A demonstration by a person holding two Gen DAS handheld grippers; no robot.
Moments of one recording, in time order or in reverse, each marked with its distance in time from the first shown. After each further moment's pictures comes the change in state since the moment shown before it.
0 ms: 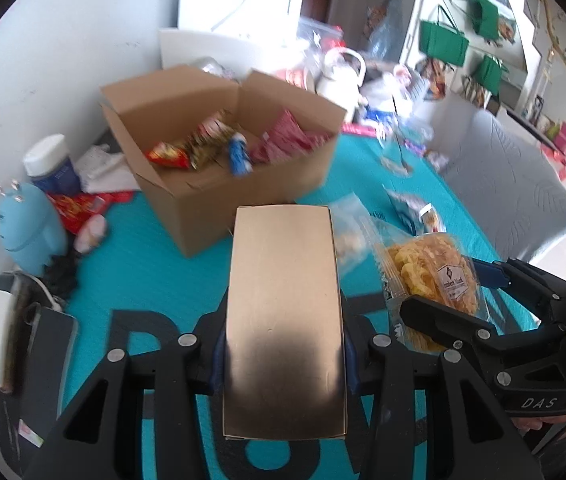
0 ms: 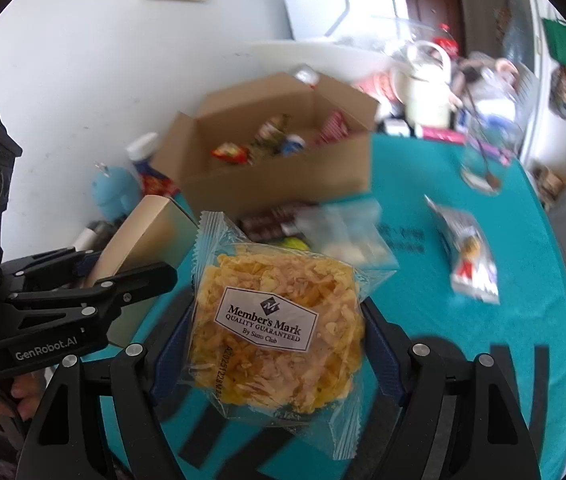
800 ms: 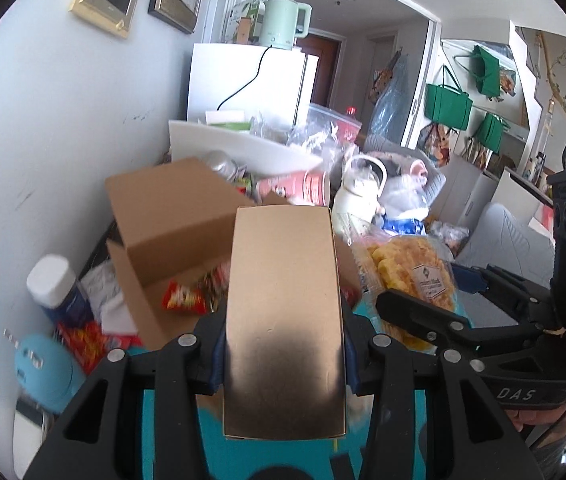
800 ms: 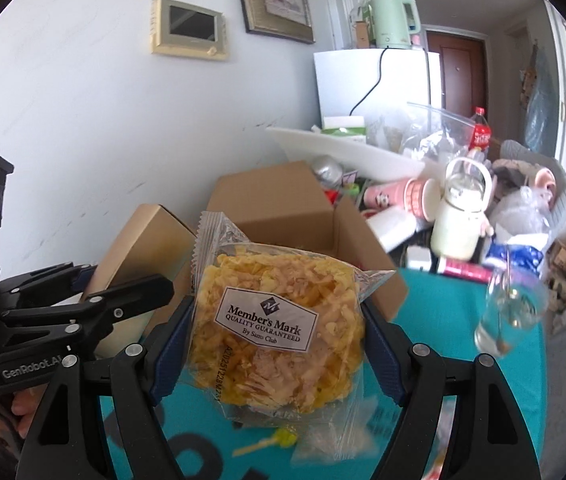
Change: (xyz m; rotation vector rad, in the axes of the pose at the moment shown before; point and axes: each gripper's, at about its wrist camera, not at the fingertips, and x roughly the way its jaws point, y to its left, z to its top) left arm 0.004 0.029 0.137 -0.024 -0.220 -0.002; right arm 0.027 -0.006 0.155 -0.101 -0.177 0.021
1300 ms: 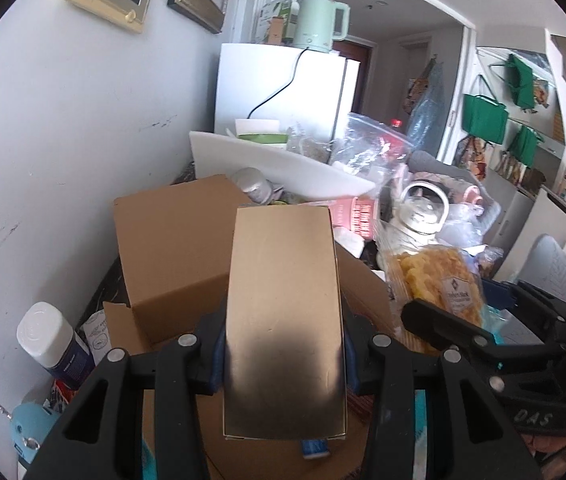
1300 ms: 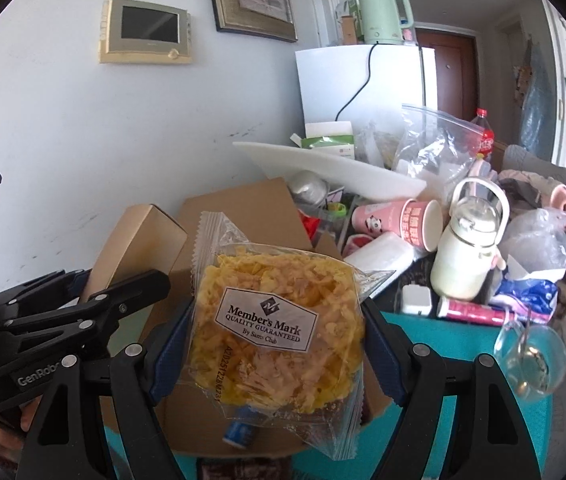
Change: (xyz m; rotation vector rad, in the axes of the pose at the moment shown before) left arm 0.091 0.033 0.053 -0.045 -0.018 0.126; right arm 0.078 -0.035 0.055 0.020 0.000 -0.039
